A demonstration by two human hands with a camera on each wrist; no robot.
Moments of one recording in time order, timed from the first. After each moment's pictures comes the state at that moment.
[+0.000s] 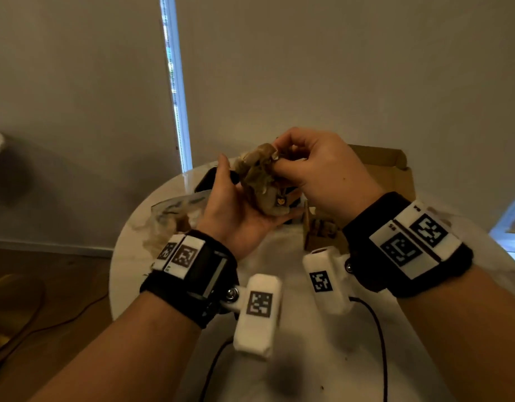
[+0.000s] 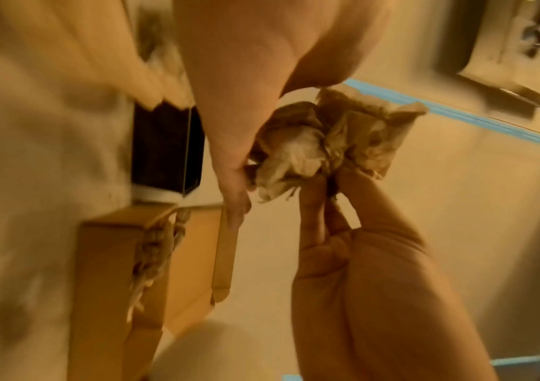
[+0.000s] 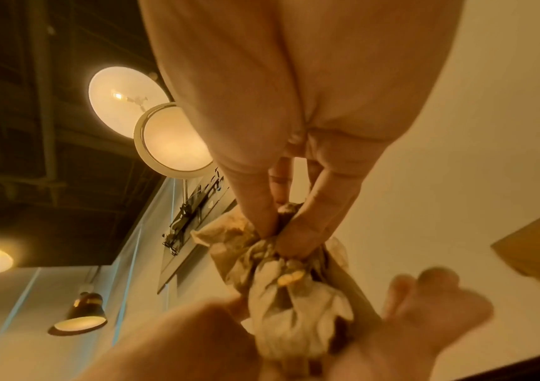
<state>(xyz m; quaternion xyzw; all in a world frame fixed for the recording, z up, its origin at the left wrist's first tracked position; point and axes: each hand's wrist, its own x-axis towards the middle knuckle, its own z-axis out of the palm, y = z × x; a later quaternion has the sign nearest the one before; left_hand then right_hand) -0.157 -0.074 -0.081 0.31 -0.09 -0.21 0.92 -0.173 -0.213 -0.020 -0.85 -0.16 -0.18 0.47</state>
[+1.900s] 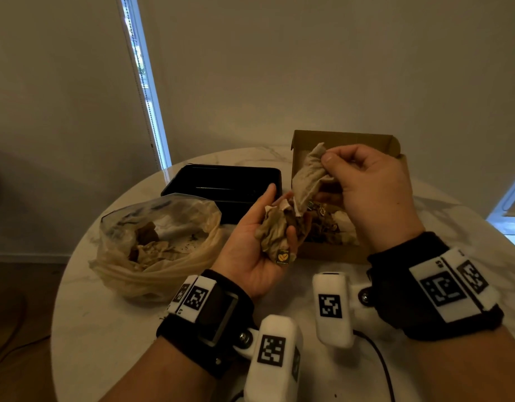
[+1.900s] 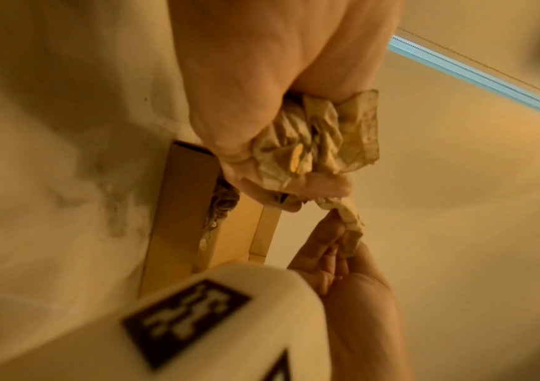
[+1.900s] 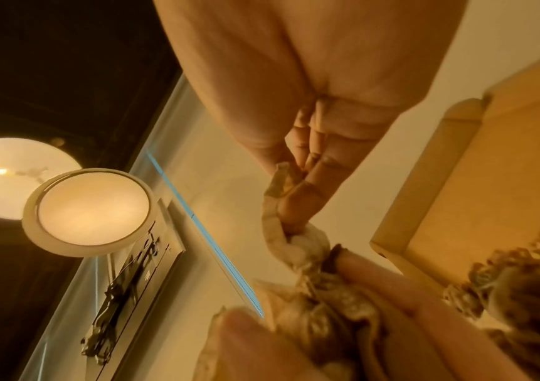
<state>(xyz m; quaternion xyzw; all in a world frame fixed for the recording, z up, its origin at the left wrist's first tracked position) -0.139 -0.134 -0.135 0.18 -0.05 -0.38 0.91 -0.166 -0.282 -0.066 -0.71 0.00 -0.27 0.65</state>
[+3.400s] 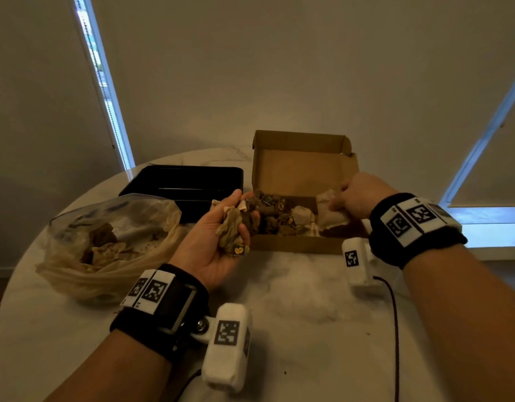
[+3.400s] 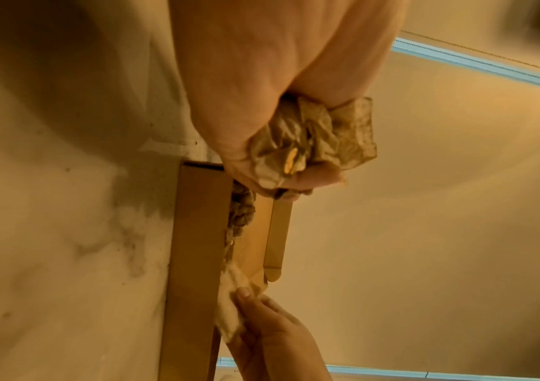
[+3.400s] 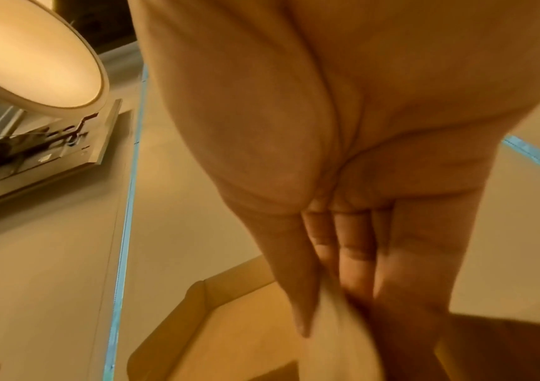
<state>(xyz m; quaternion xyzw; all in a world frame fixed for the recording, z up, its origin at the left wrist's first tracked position) -0.142 -0.139 -0.131 0.27 -0.02 -0.32 0.91 -0.144 -0.388 -0.067 -0.96 0.24 0.00 0.17</state>
